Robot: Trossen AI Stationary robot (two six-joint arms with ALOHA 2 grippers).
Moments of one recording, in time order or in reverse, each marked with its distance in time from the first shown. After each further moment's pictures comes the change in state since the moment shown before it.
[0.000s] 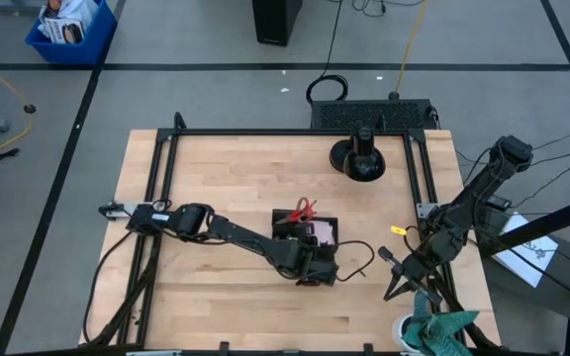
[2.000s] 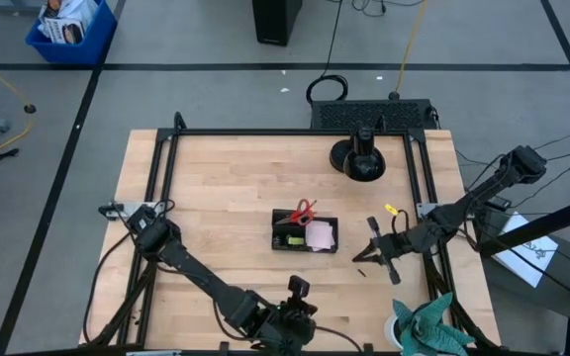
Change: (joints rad) left arm -0.338 -0.193 -0.053 0.241 -0.096 0.293; right arm -0.257 0.059 0.000 -0.098 0.209 -0.080
